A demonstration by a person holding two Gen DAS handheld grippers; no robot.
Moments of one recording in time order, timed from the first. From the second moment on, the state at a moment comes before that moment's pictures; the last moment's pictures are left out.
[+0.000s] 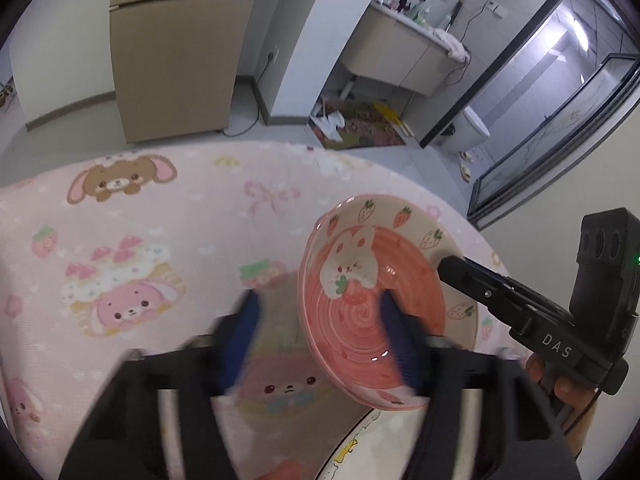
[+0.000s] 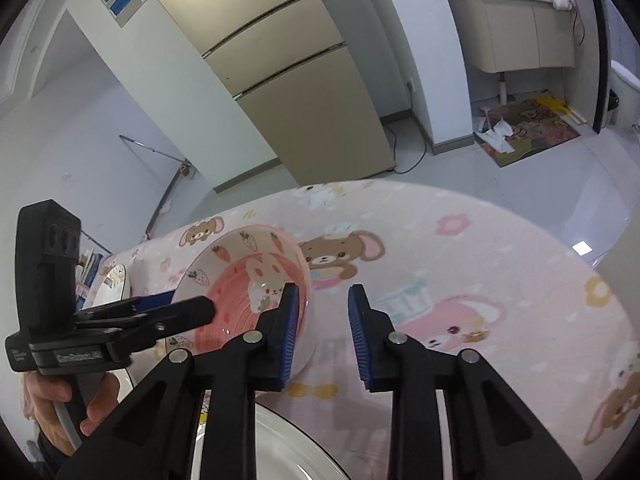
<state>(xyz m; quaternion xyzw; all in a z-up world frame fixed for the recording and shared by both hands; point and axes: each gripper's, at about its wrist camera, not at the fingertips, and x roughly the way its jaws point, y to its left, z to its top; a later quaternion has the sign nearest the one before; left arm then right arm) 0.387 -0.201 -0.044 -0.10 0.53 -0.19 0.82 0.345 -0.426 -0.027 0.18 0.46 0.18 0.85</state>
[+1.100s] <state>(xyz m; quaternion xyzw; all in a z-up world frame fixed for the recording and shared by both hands) 0.322 -0.190 0.044 -0.07 0.40 -0.17 0.90 0.322 -0.379 0.051 0.16 0.39 0.20 0.88</state>
